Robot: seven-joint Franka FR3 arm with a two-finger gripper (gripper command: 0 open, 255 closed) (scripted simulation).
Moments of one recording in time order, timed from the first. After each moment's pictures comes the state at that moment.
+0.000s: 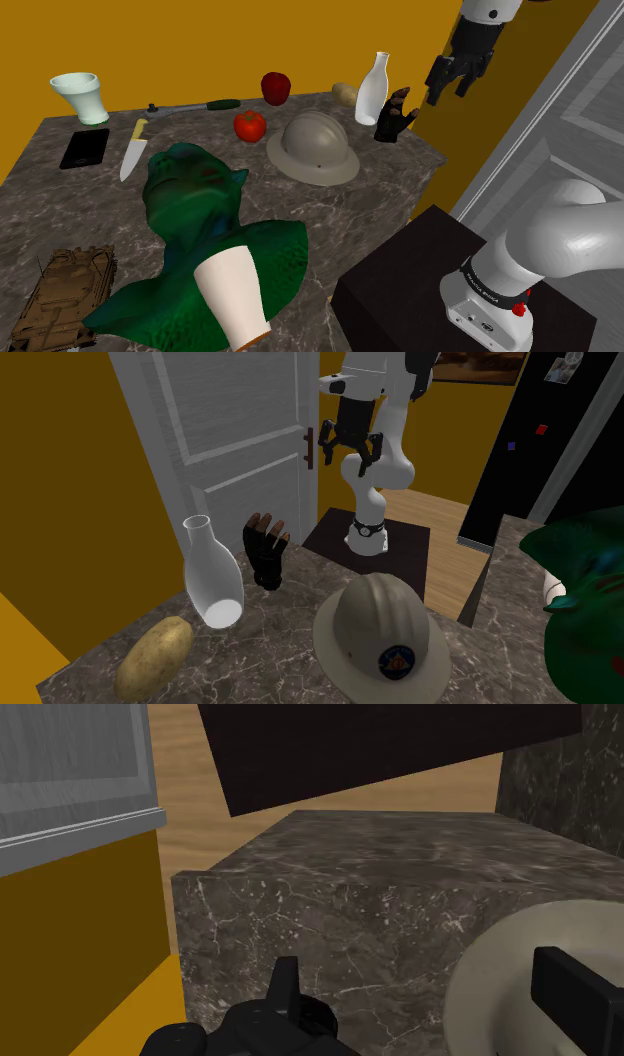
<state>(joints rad) -0.01 -0.84 -0.01 -2.37 -0.11 1.57 0.17</state>
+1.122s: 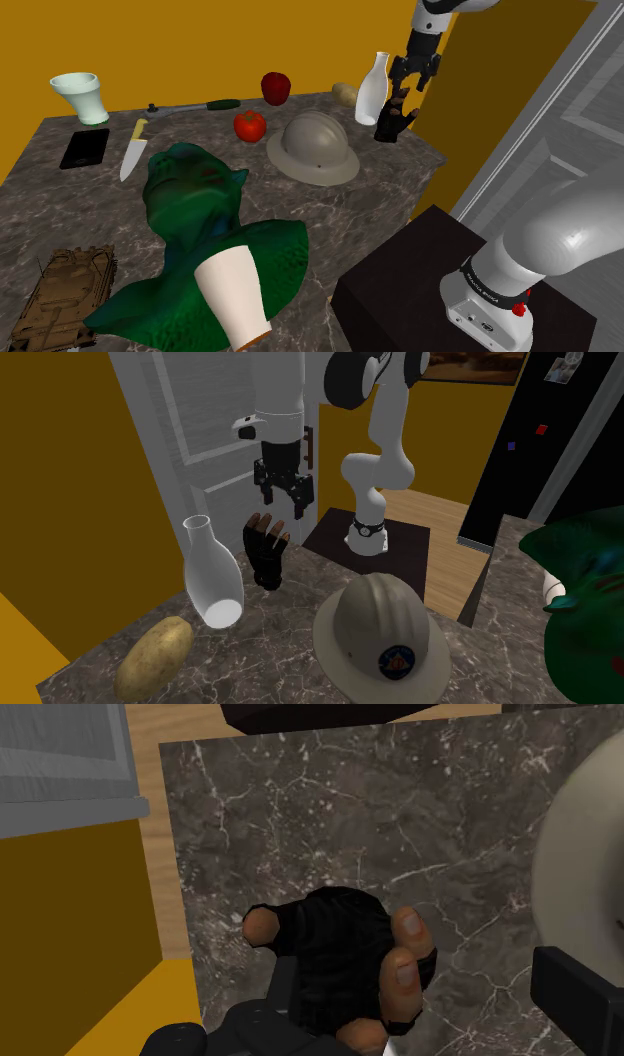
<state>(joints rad) -0.05 -0.31 -0.18 -2.10 -0.10 1.80 0.06</state>
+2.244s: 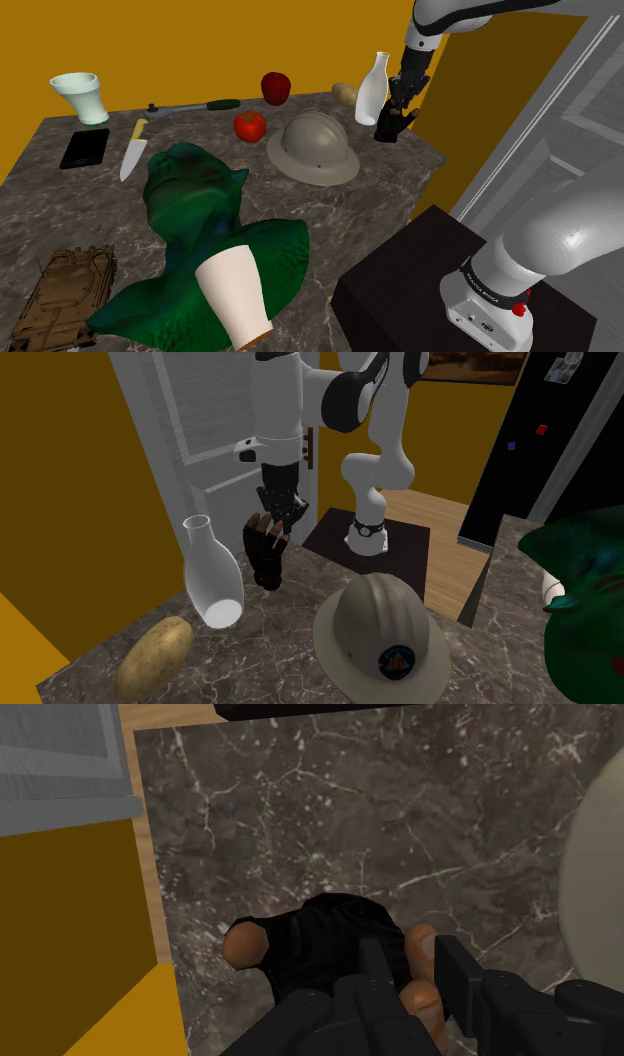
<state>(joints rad) -0.05 -0.29 -0.18 -2.18 -0.10 1.90 0.07</state>
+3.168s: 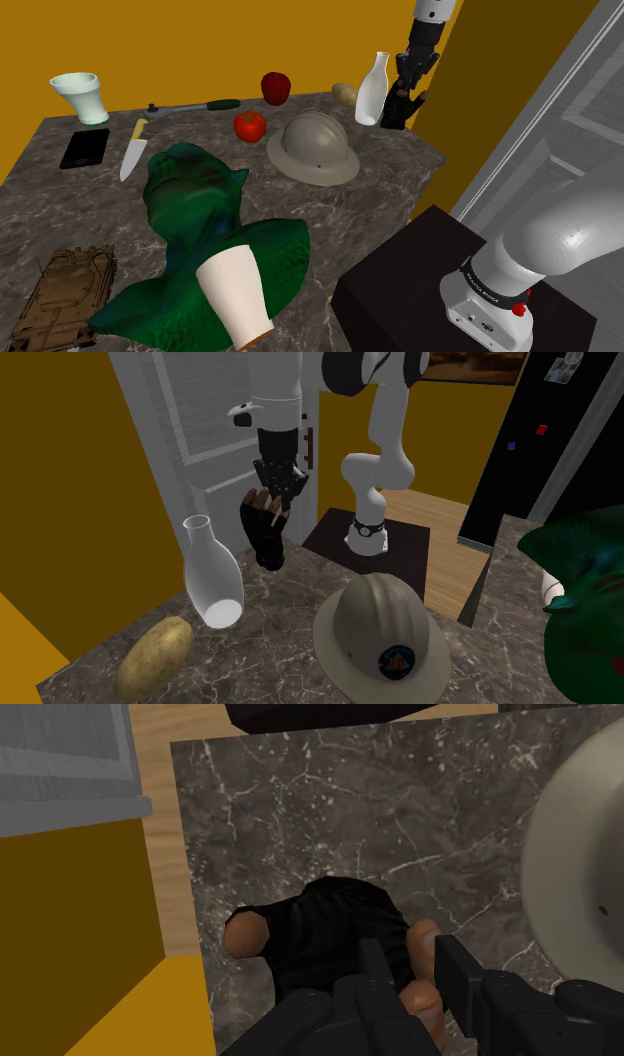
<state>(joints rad) -0.05 -0.30 -0.18 -2.03 -0.09 1.74 0.06</state>
